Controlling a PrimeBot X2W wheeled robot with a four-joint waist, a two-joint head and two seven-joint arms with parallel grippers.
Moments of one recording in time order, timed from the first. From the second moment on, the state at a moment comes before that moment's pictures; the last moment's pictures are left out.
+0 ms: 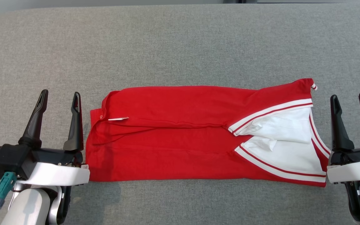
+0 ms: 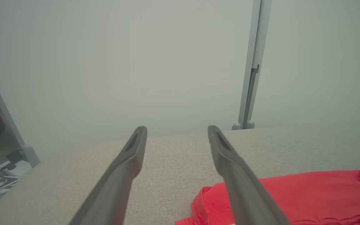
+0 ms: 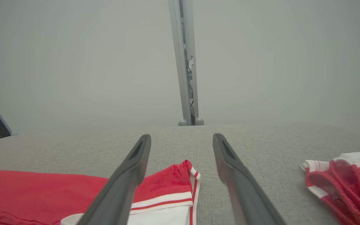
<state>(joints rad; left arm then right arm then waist) -0.19 0.32 -0.20 -0.04 -0.37 0.14 -0.26 -0.16 -0.15 -0.06 -0.02 0.28 0.13 -0.17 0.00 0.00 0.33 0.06</state>
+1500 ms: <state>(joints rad) -0.25 0.28 -0.20 0.04 -0.31 0.06 -0.26 -0.17 -0.25 -0.11 0.31 0.41 0.13 -0.16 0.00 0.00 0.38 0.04</state>
